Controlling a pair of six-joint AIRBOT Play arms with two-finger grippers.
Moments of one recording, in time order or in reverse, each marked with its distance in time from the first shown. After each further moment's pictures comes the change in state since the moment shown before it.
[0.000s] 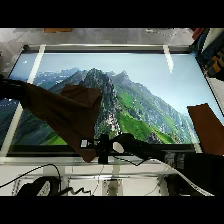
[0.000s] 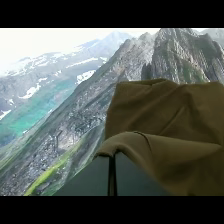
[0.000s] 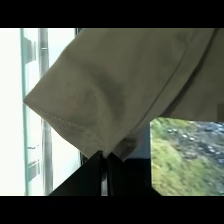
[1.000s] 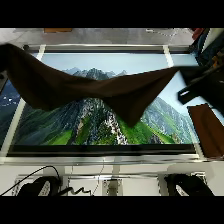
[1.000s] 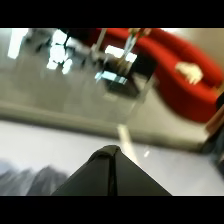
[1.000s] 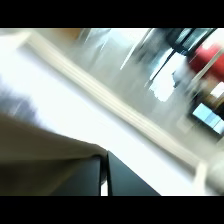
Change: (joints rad) left arm 0.000 0.127 0.000 -0.583 0.389 -0.127; right arm -0.694 0.834 0.256 -0.475 0.081 0.372
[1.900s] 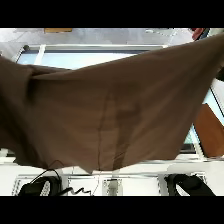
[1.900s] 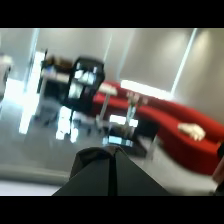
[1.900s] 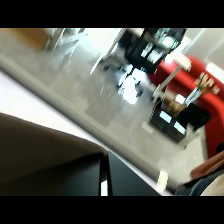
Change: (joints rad) left arm 0.000 0.108 -0.037 0.082 0.110 -0.003; right arm -0.021 -0.160 0.397 -0.068 0.302 -0.071
